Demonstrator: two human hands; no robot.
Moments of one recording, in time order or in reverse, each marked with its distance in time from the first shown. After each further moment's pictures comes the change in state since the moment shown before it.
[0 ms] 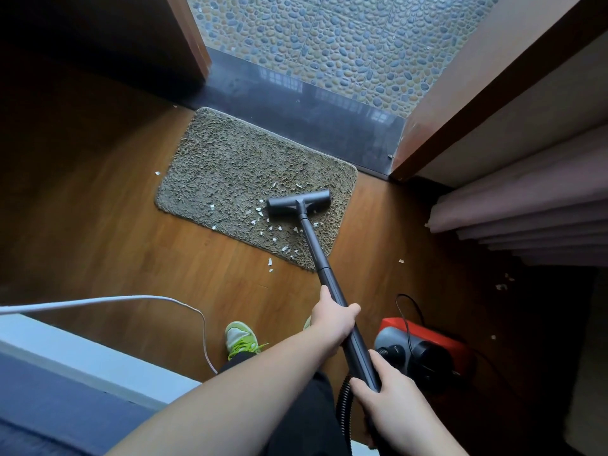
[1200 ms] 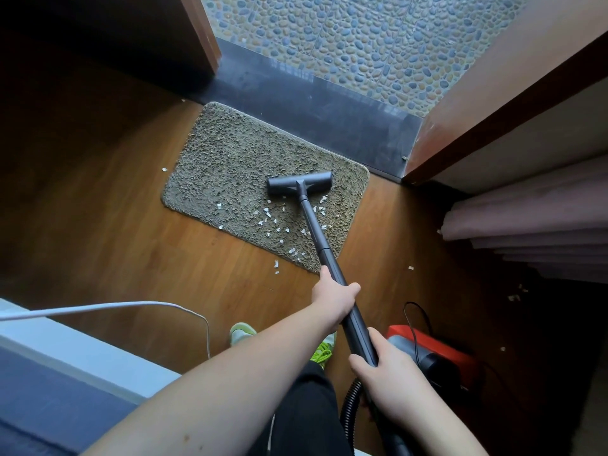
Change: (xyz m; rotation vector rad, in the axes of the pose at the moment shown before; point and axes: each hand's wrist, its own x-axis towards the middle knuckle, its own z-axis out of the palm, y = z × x) left_hand 0.027 0.053 -0.034 -0.108 0.011 -0.009; right_hand 0.046 -0.042 -0.022 -0.027 -0.032 -0.048
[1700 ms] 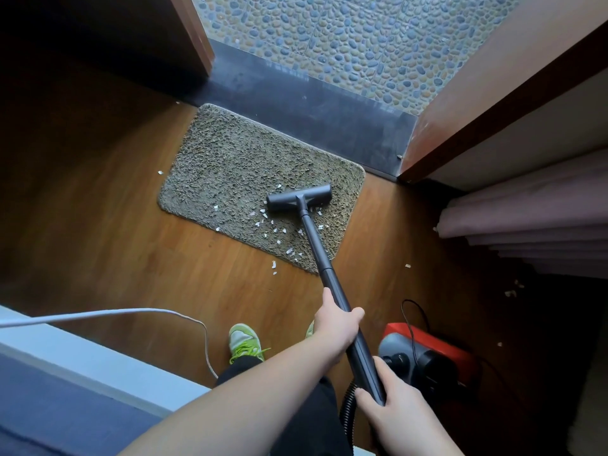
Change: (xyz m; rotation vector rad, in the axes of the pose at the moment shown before) left_hand -0.022 -0.028 0.017 0.077 -0.024 -0.031; right_hand -0.032 0.014 0.003 0.020 0.000 0.071
